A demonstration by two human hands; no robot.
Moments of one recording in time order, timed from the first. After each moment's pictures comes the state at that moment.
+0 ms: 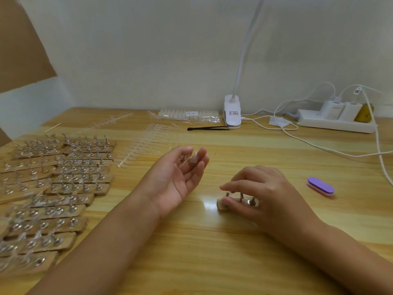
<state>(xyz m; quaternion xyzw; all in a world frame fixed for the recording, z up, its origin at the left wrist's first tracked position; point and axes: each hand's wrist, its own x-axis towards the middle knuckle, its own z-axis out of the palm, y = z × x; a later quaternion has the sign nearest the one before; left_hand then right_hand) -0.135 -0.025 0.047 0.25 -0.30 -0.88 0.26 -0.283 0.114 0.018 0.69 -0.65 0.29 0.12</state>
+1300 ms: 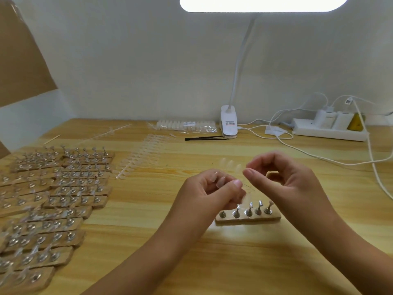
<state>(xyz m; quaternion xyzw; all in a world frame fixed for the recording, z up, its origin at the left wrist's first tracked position) -0.147 0.024 0.039 0.20 -0.68 -0.65 0.29 -0.289 0.121 0.052 0.49 -0.64 0.58 -0.11</state>
